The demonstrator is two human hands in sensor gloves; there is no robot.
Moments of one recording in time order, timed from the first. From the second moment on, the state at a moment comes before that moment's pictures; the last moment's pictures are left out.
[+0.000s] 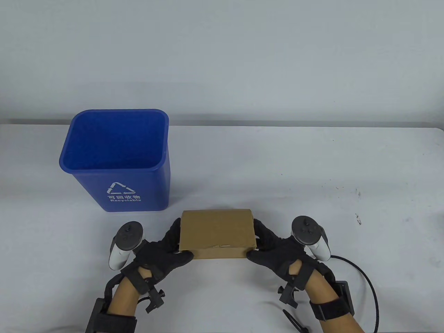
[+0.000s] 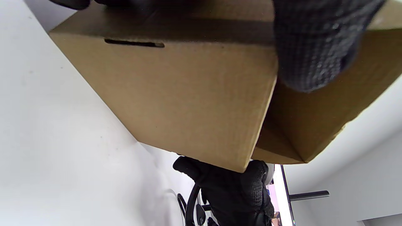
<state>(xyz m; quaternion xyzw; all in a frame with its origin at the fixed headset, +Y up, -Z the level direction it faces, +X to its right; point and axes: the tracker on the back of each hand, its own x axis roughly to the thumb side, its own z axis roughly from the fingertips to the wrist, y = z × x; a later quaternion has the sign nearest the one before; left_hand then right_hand) -0.201 -0.748 -0.296 -0.19 -0.25 0.59 0.74 0.156 -0.724 -0.315 0.28 0.23 0.77 0.52</state>
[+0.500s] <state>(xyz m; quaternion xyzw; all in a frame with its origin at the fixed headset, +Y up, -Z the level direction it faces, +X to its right) -0.196 -0.740 -0.292 -0.11 -0.26 0.45 0.85 0.153 -0.734 -0.320 0.33 0.17 0.84 0.39</state>
